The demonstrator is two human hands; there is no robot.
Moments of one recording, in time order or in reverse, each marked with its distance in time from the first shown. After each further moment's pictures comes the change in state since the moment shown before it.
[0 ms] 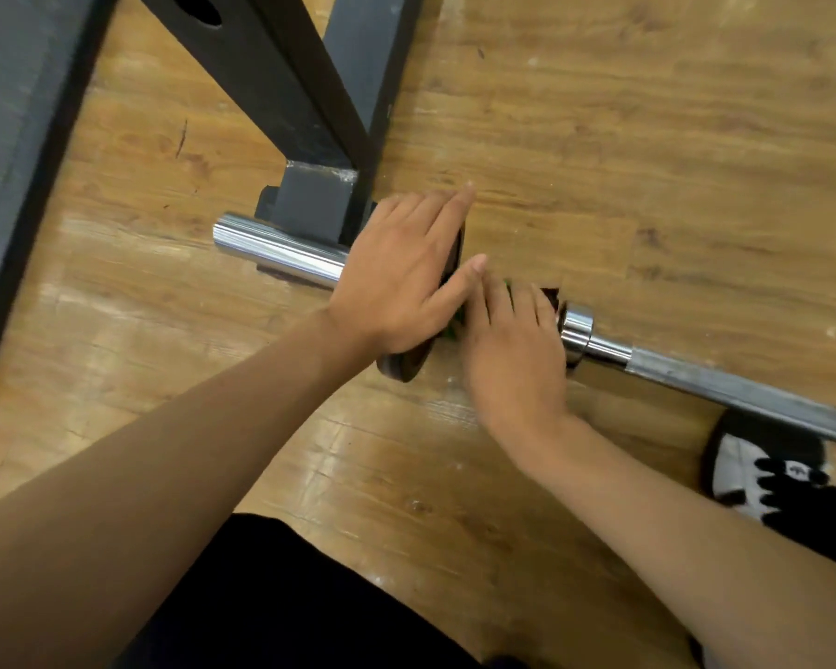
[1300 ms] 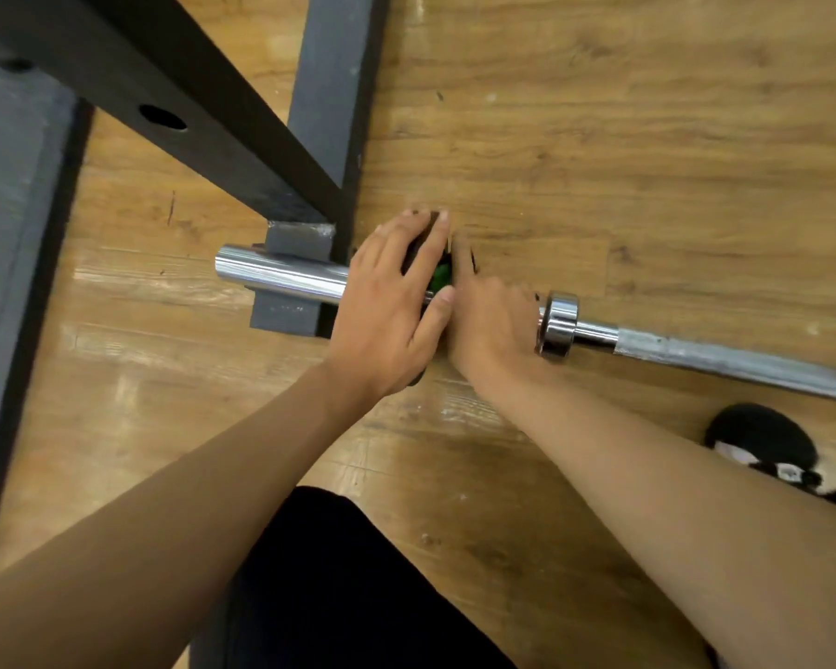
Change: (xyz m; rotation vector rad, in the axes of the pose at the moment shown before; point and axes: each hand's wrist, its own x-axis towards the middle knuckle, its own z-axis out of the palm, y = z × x) left_hand 0.010 0.001 0.009 -0.080 0.072 -0.063; right_hand 0.079 -0.002 -0.020 0.210 -0.146 0.237
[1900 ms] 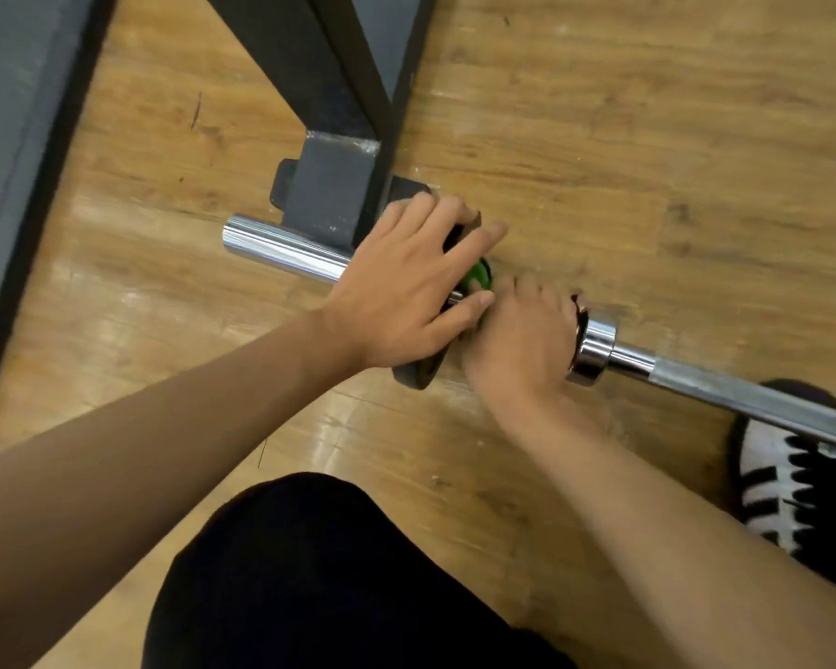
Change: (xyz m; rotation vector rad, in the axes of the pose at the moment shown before) left_hand -0.051 -0.010 -0.024 0.210 -0.188 0.192; right_hand -0.081 -0.011 0.032 0.019 0.000 0.081
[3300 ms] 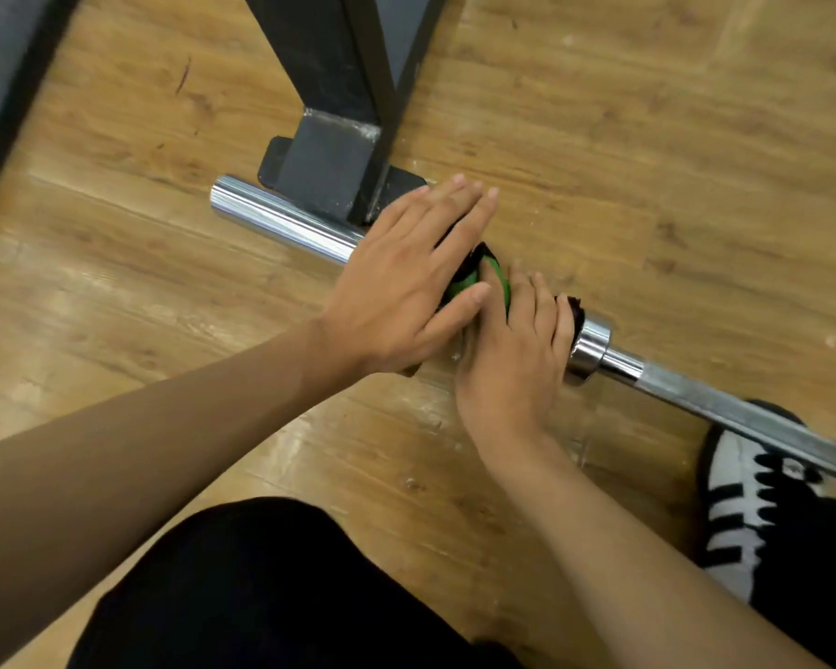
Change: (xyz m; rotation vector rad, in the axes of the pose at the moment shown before) left_hand -0.011 0.009 0.018 -0.176 0.159 -0.072; right_hand -0.017 0.026 0.043 -0.097 0.428 -0.171
